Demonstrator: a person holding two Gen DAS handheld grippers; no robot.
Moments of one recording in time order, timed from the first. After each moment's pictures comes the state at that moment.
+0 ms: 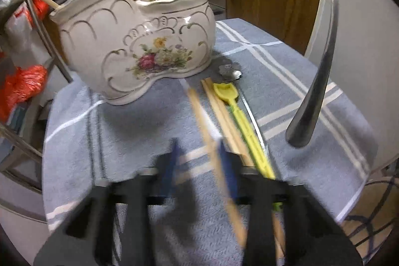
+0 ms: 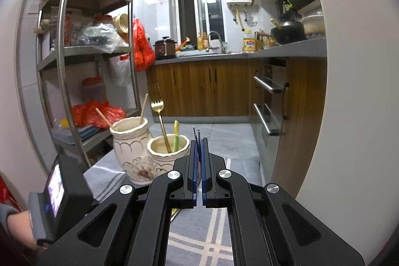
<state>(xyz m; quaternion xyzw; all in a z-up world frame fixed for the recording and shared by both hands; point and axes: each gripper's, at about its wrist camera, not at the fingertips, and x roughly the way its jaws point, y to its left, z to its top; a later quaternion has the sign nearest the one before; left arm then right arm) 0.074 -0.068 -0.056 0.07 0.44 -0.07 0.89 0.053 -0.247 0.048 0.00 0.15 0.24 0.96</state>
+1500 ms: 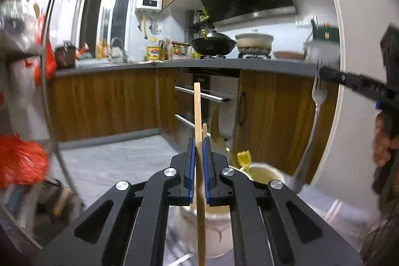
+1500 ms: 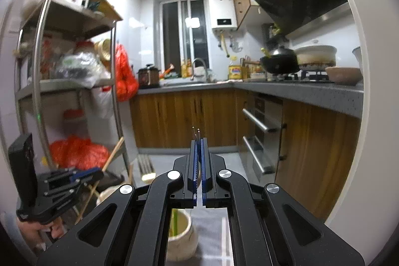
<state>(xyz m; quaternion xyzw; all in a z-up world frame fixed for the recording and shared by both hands) 0.125 0.073 0.070 -0.01 0.13 -0.14 0.98 0.116 -0.199 0.120 0.02 0.07 0.18 0.98</state>
